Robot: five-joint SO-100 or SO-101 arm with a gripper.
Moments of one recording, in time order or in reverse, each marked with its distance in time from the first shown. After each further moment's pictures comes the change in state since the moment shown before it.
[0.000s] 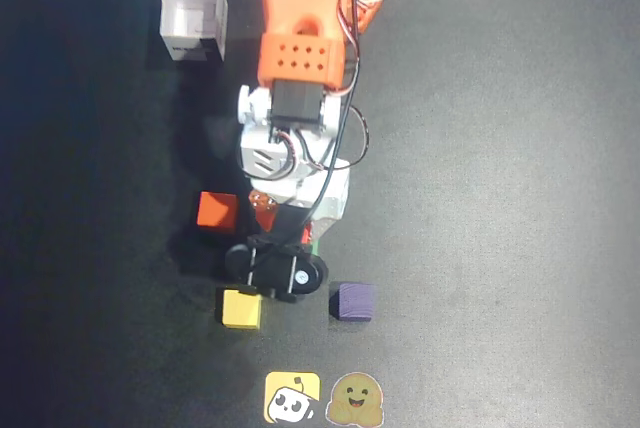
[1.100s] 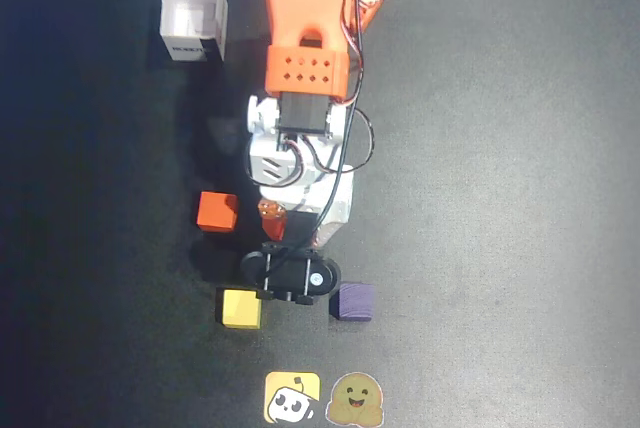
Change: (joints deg) arm -1.1 -0.7 8.3 -9.8 -2.4
